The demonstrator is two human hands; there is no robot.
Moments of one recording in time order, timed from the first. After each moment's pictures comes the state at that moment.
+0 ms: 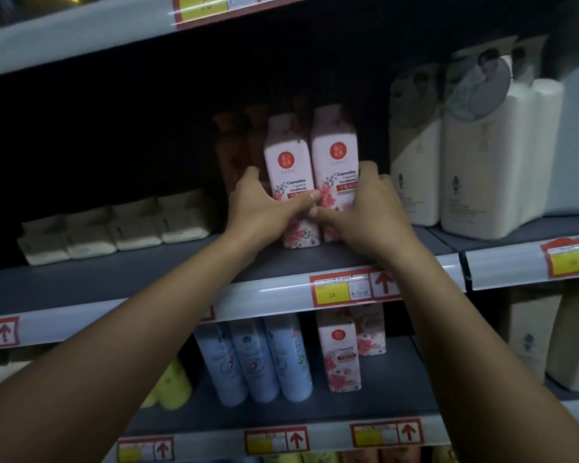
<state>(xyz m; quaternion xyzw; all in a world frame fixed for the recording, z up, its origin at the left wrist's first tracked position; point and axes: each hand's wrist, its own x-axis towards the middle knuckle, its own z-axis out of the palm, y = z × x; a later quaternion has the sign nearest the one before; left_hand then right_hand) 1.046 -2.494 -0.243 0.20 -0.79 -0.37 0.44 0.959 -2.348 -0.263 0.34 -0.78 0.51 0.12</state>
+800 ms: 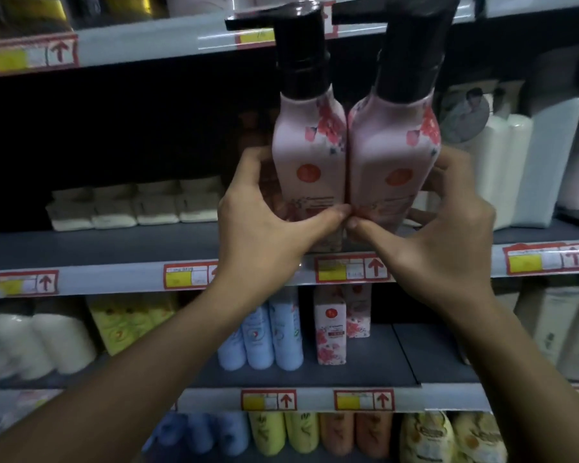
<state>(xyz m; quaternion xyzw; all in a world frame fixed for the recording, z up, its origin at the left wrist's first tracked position) 1.163 -2.392 -0.243 0.03 -0.75 -0.36 0.56 1.035 -2.245 -0.271 0.43 -0.61 0.55 0.37</state>
